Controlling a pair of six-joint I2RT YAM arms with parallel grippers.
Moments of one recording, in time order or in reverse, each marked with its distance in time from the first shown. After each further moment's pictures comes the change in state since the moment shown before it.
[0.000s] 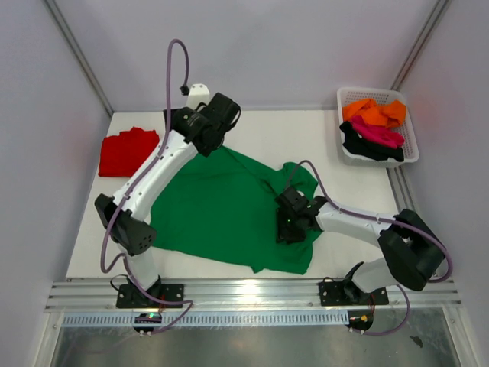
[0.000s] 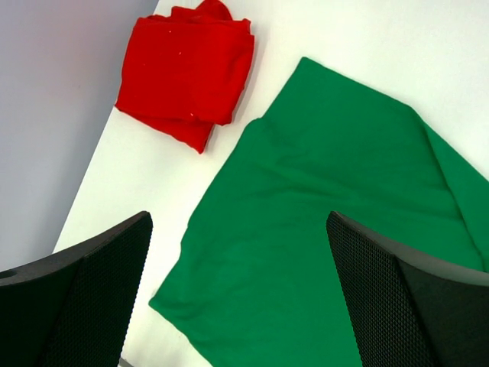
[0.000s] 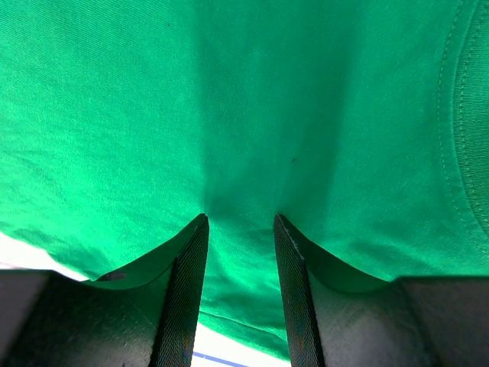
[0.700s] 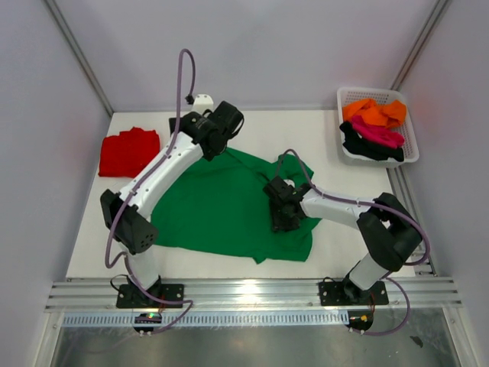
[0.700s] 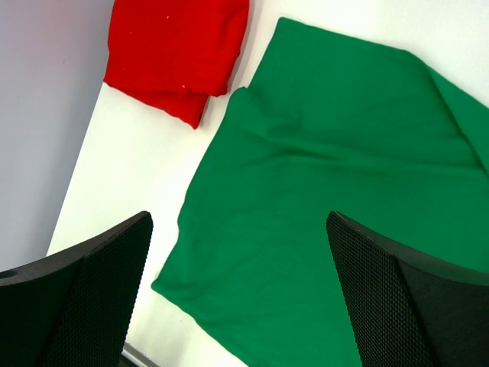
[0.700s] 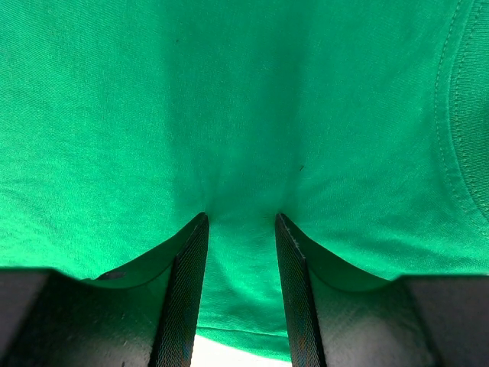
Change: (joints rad) left arm 0.000 0.019 -0.094 -0.002 0.043 -0.036; right arm 0.001 0.174 0.183 -0.063 0.116 -0.092
